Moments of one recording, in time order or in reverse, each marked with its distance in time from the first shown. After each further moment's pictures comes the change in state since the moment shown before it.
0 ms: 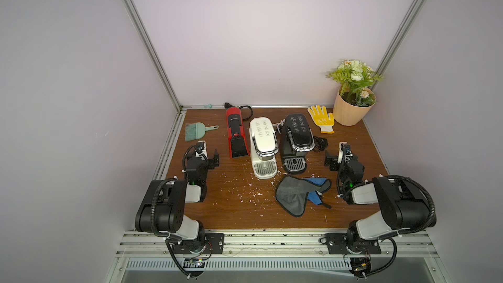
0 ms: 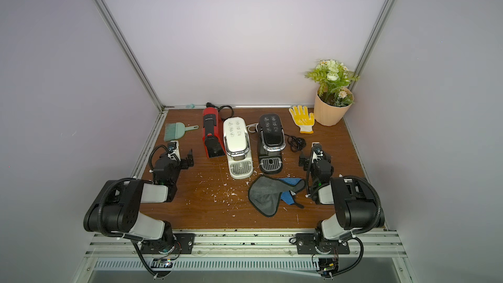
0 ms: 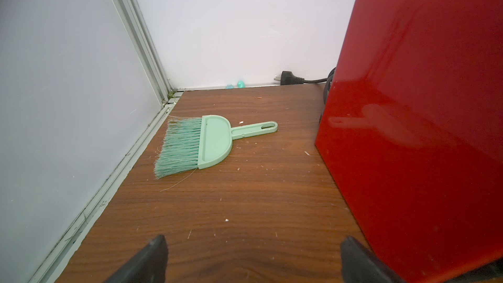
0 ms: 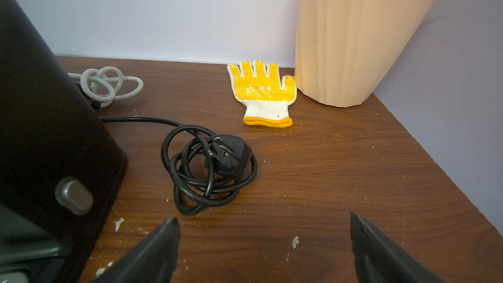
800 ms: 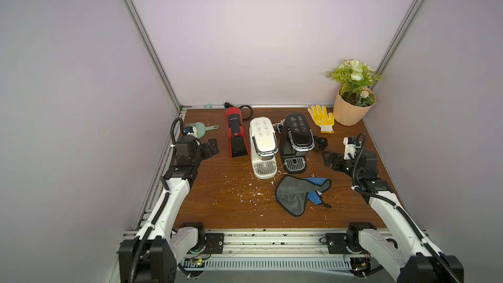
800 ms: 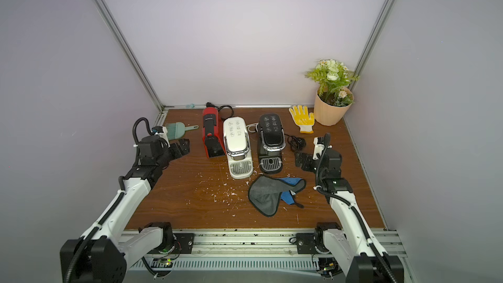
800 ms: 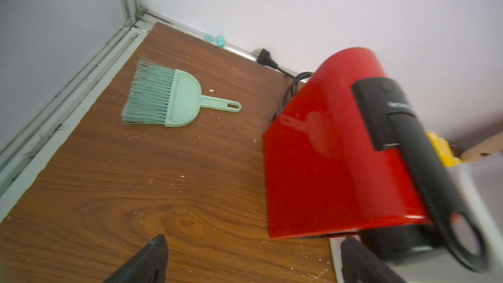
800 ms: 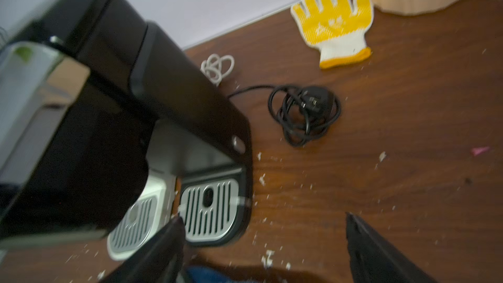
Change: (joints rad) left arm 0.000 -0.483 0.462 -1.229 0.195 -0.435; right arm 0.011 -0.663 0.300 -1.298 -0.340 0.396
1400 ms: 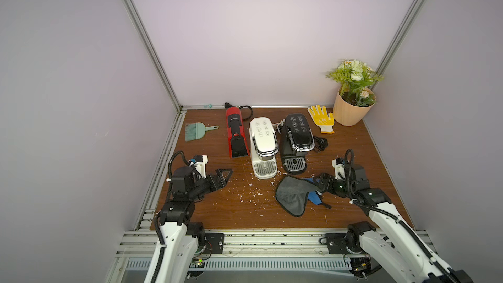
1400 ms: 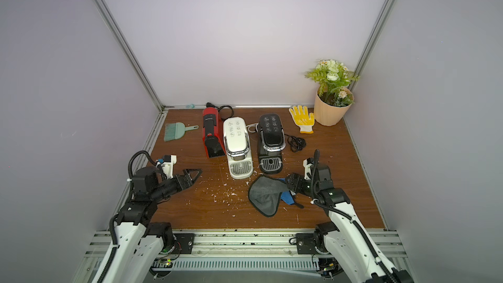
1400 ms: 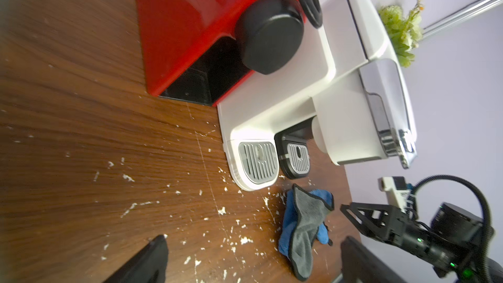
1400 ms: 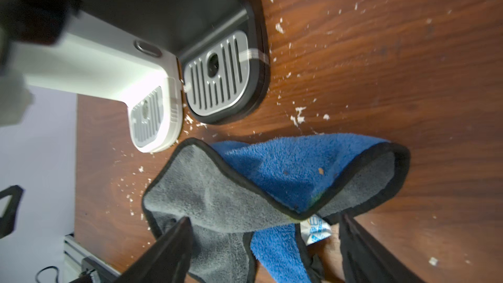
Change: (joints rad) left arm -0.021 -0.489 -0.301 -0.228 0.528 -0.238; right arm 0.227 -0.048 -0.074 -0.303 0.002 0.221
